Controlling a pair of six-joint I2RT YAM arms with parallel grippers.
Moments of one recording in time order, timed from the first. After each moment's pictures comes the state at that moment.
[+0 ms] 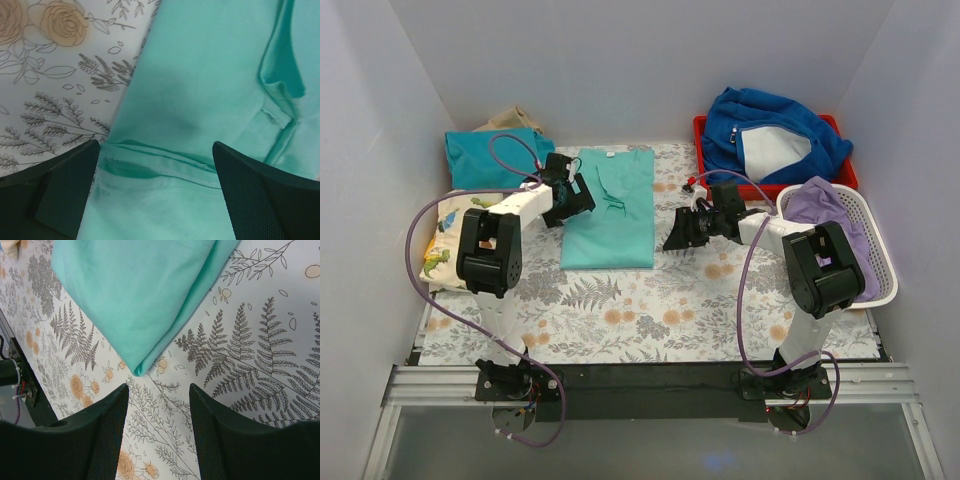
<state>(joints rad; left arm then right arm) -0.20 1.99 1.42 -0.43 -0.07 -0.59 0.39 1.80 1.03 -0.07 -0.70 0.25</state>
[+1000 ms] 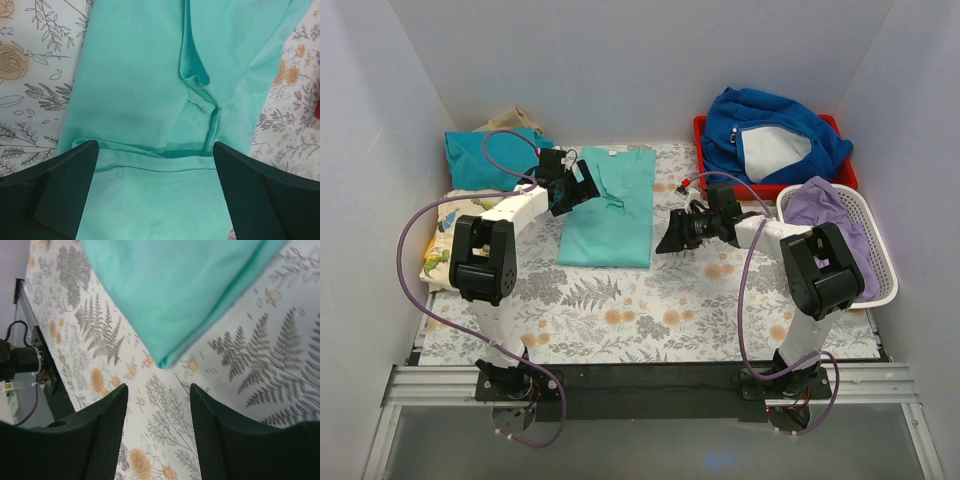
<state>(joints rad) -0.20 1.91 1.38 -0.27 0.08 -0.59 0.42 1.79 1.00 -0.02 -0.77 0.27</state>
